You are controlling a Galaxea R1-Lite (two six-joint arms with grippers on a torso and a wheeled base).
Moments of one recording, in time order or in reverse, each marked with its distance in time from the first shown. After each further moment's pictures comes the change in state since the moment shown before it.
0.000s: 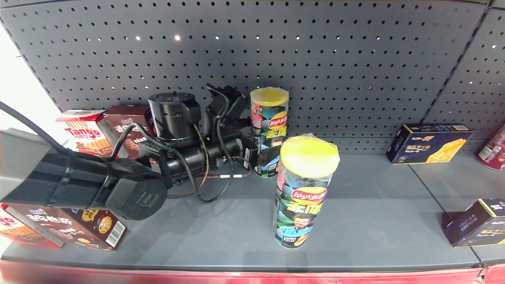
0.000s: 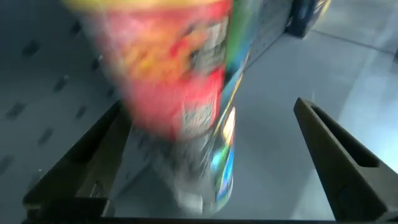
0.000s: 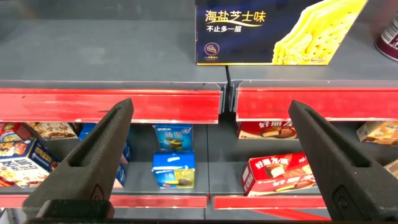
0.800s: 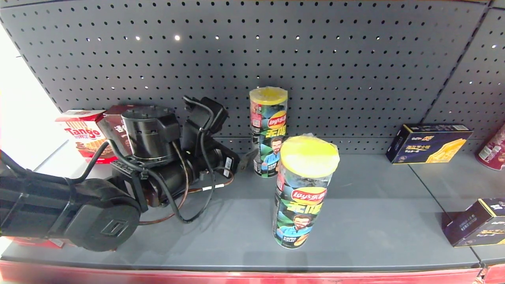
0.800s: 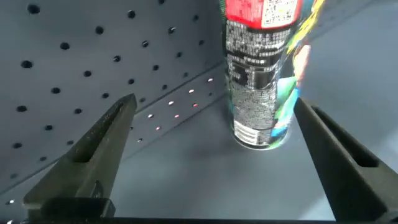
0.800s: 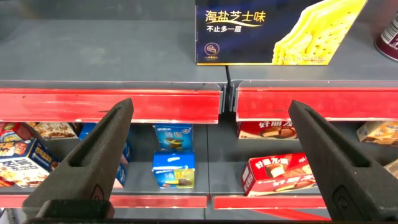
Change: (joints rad) left arm 0.001 -0.092 0.178 -0.047 0.342 0.053; right arm 0.000 0.000 0.000 0.000 0.000 0.000
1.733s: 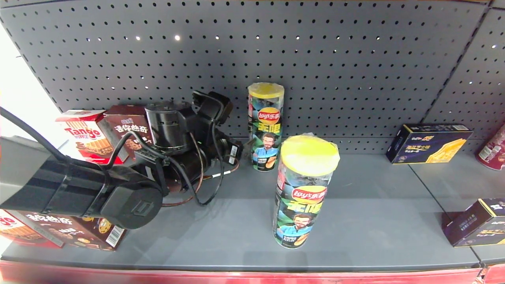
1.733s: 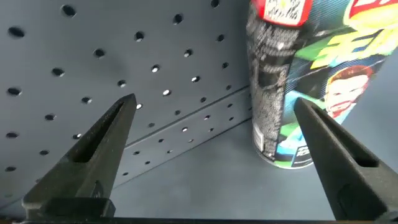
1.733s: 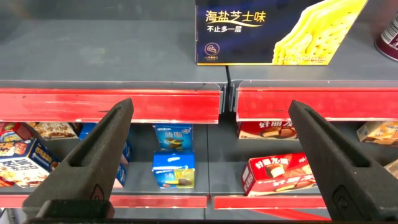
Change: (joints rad) left arm 0.009 0.090 -0.130 0.024 0.114 0.000; right arm 0.000 0.000 0.000 0.000 0.000 0.000
